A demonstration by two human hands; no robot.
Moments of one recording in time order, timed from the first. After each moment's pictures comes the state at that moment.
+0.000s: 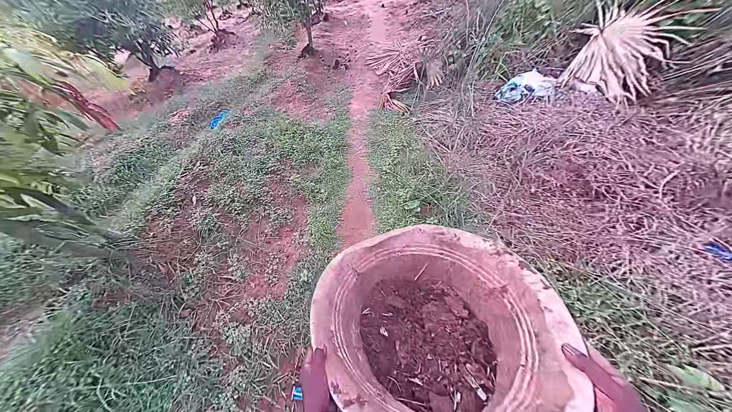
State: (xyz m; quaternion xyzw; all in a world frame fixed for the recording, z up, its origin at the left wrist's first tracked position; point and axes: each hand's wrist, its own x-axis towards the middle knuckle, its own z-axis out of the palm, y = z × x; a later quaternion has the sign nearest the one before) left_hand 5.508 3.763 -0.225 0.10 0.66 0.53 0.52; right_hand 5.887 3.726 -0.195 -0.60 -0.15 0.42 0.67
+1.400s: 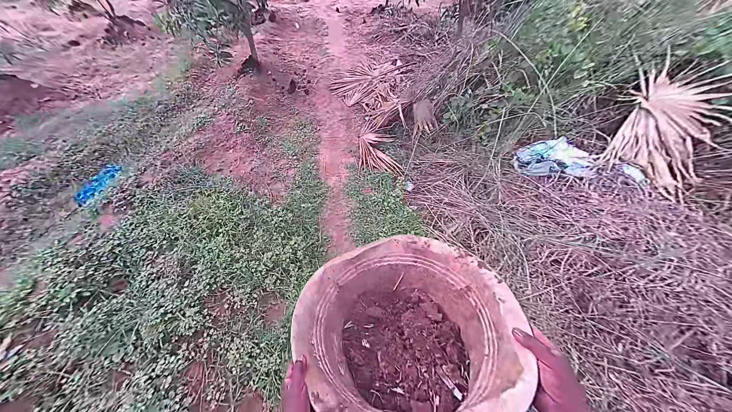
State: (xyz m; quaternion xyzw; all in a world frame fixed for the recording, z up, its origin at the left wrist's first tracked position) left_hand 5.585 4.967 -0.303 0.12 0.64 0.50 0.57; right_hand 5.947 4.906 -0.230 -0.66 -0.08 0.36 0.66
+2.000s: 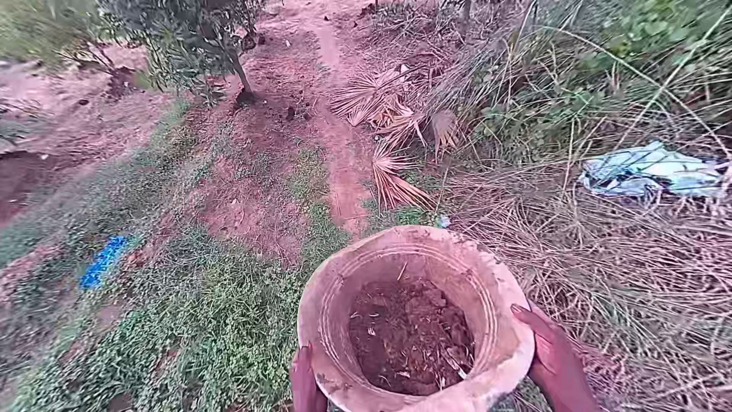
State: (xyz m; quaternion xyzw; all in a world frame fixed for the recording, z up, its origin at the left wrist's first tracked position) left_hand 5.657 5.434 -0.283 0.18 0.65 0.51 0.54; right_hand 6.016 5.357 -0.254 -0.62 -0.04 0.35 0.70
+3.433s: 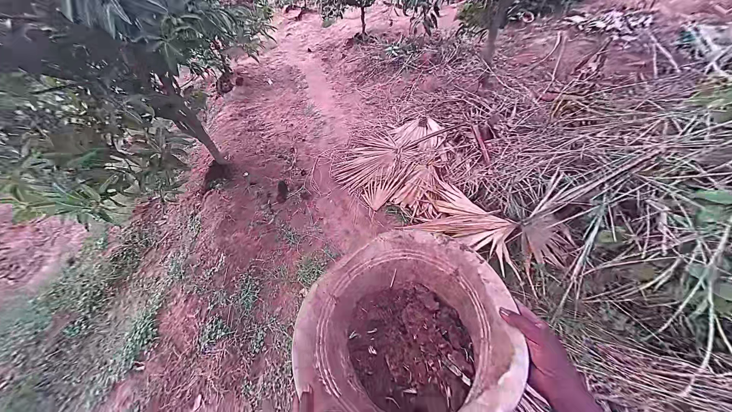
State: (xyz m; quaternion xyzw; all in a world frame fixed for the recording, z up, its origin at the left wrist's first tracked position) left_hand 5.878 6.530 -0.315 0.19 0.64 0.49 0.56; right_hand 6.247 6.472 -0.271 -0.61 -0.02 0.37 0.70
